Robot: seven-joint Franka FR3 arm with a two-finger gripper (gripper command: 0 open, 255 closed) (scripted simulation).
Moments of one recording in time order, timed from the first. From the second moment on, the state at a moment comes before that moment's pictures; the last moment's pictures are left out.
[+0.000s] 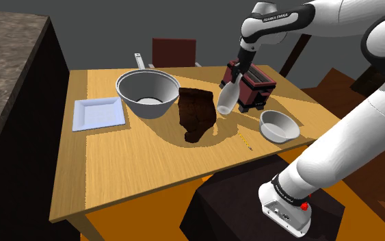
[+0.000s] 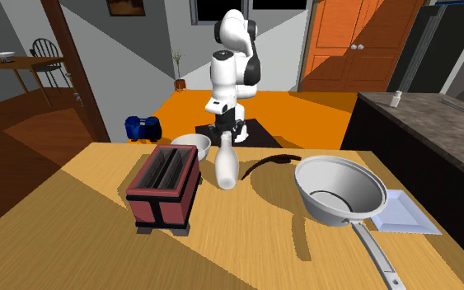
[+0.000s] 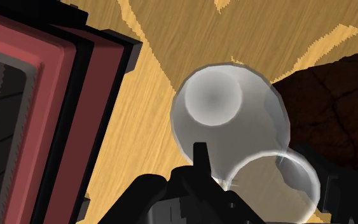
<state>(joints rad) -0.13 -0.04 -0.27 -2.10 0.00 2.03 -0.42</state>
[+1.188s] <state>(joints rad) -0.13 -0.09 -0.27 -1.90 -0.01 1.79 -0.41</state>
